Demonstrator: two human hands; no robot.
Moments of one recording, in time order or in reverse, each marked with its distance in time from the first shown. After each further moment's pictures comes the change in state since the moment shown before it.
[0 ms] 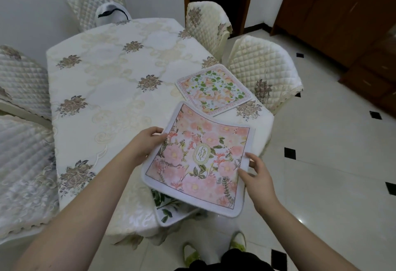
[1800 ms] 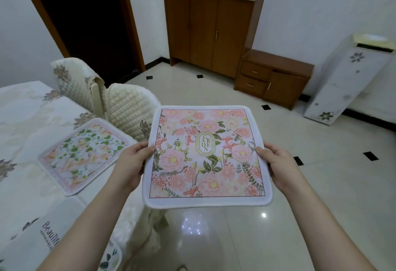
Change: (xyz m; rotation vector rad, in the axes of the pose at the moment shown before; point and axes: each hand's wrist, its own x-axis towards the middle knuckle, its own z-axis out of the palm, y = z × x) left_hand 0.009 0.175 0.367 -0.240 -0.306 0.255; right_hand 0.069 -0.064 -0.411 0.400 0.293 -0.006
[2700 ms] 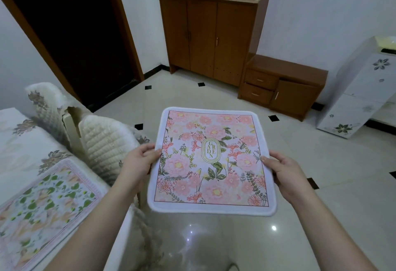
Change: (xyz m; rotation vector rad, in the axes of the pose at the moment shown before) left_hand 0.203 0.050 0.113 0.108 0.016 0.041; right_hand 0.220 -0.054 -0.038 -0.032 0.022 0.040
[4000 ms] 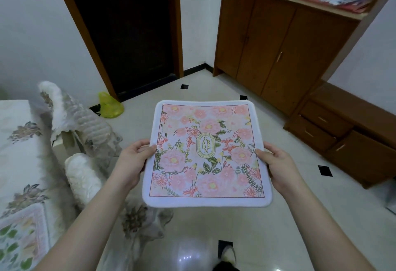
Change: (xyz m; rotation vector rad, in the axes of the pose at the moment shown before) left_hand 0.332 0.081 -0.021 -0.191 0.328 -0.047; right_hand 0.417 -0.130 0.183 -0.103 -0.271 0.030
